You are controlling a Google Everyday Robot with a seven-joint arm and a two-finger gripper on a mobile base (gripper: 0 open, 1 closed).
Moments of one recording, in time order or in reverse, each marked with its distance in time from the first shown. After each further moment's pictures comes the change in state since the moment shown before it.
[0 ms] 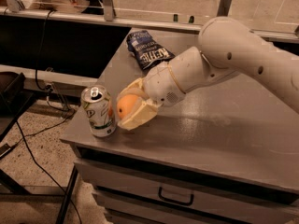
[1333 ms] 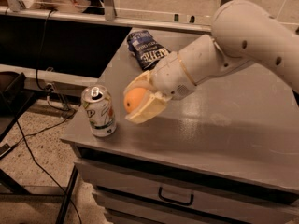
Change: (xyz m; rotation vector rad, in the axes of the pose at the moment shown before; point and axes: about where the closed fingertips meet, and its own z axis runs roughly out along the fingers) arm -0.008 0.004 -0.031 0.015 0.040 -0.031
